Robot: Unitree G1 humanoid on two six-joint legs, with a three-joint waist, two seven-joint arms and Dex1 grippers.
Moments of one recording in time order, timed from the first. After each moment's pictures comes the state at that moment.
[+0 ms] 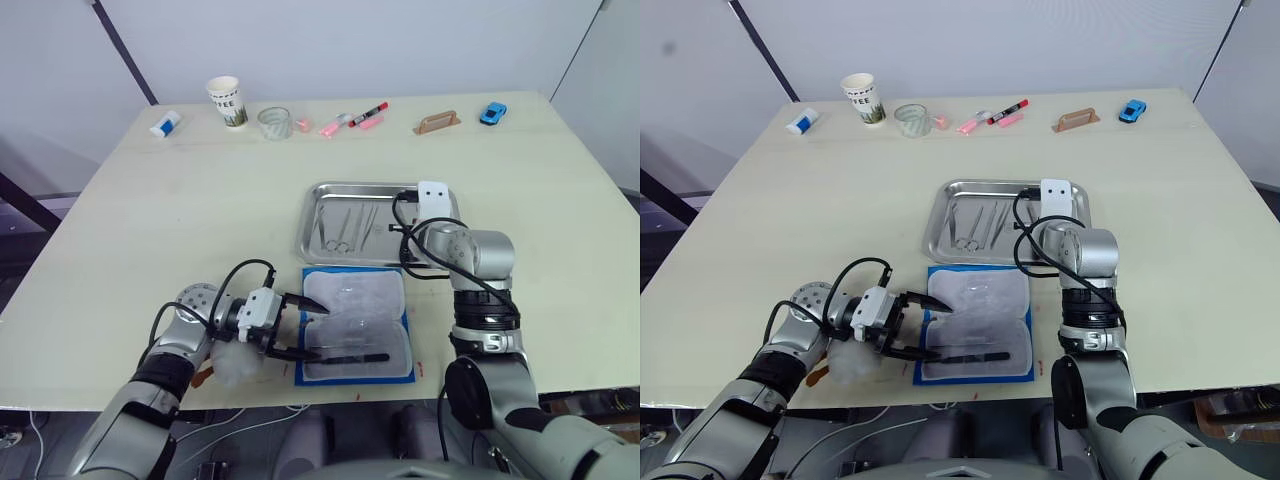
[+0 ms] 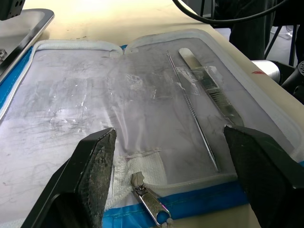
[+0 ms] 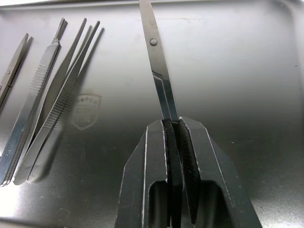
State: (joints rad) left arm -0.38 0.64 -0.34 0.59 -0.42 -0.53 -1.58; right arm -0.78 0.13 -0.18 0.09 0.12 1.27 -0.16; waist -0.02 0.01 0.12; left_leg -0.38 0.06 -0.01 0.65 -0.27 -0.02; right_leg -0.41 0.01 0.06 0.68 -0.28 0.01
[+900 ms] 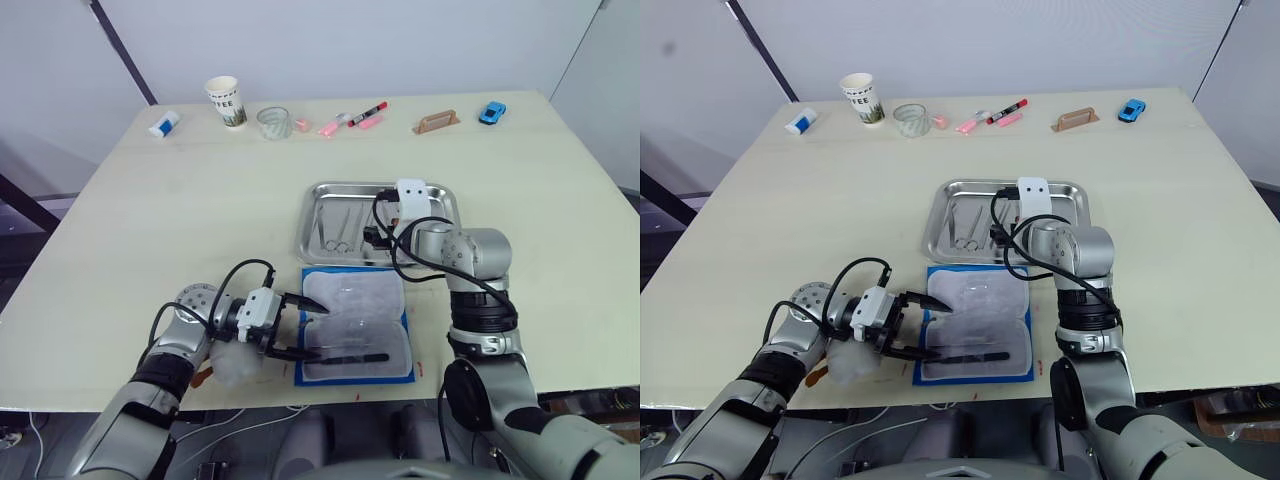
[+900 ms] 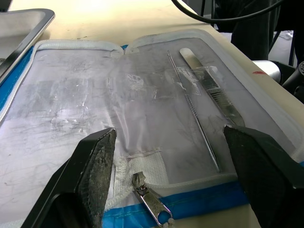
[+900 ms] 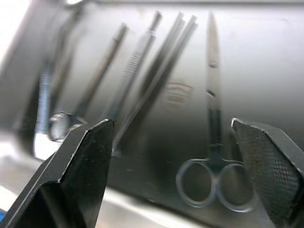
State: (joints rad) left arm -0.38 0.64 -0.34 0.59 -0.42 -0.53 -1.58; right arm -0.78 0.13 -0.12 0.01 0.24 1.33 -0.06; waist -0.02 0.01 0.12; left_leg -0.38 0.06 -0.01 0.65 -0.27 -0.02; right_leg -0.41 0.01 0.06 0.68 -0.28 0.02
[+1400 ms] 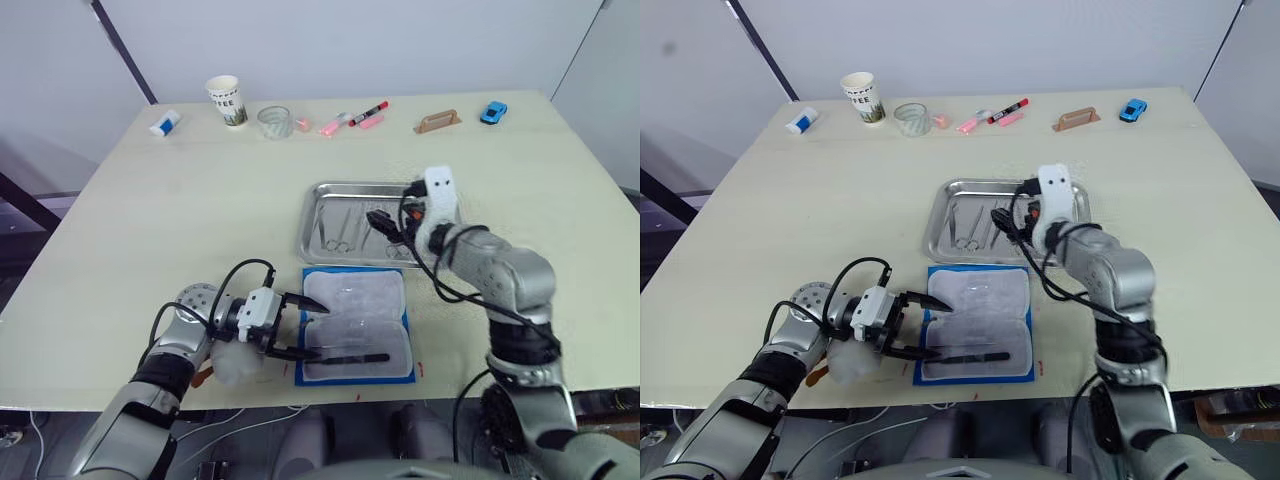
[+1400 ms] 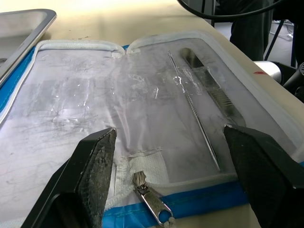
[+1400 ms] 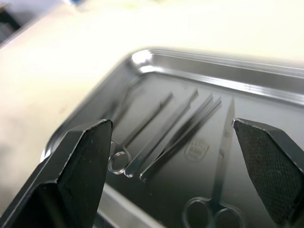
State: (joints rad) left arm -0.38 0.64 -0.33 0.58 -0.42 -0.53 -1.58; right arm -0.49 -0.20 0.02 -0.30 0.34 0.94 0.39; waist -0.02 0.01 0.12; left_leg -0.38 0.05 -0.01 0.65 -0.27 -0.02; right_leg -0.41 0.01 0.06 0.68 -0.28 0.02
